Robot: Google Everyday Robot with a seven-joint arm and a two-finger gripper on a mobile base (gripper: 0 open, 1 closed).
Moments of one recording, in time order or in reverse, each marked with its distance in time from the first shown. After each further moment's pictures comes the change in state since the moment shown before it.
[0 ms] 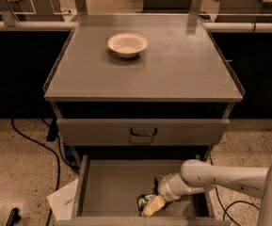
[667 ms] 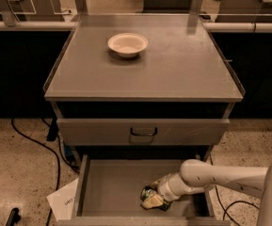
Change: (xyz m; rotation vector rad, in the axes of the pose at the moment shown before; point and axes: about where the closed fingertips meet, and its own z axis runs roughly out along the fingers) arm 0.000 0.000 0.000 0.002 -0.001 0.000
